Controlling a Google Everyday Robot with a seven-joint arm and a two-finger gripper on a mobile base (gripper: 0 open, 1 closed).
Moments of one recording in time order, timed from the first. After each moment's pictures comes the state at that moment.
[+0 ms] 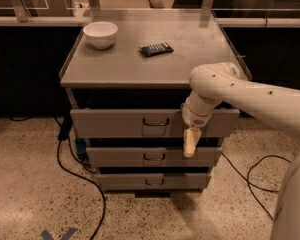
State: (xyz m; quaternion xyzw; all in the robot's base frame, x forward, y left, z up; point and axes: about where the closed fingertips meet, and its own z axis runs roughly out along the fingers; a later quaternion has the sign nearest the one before) arm 0.624 -0.133 0.635 -0.70 0.71 0.01 0.11
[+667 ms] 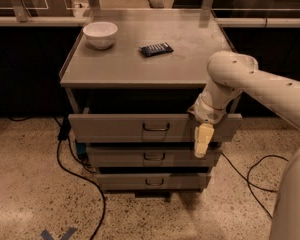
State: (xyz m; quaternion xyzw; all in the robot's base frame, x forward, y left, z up) arm 0.595 -0.154 0.656 -0.69 0.71 0.11 0.08
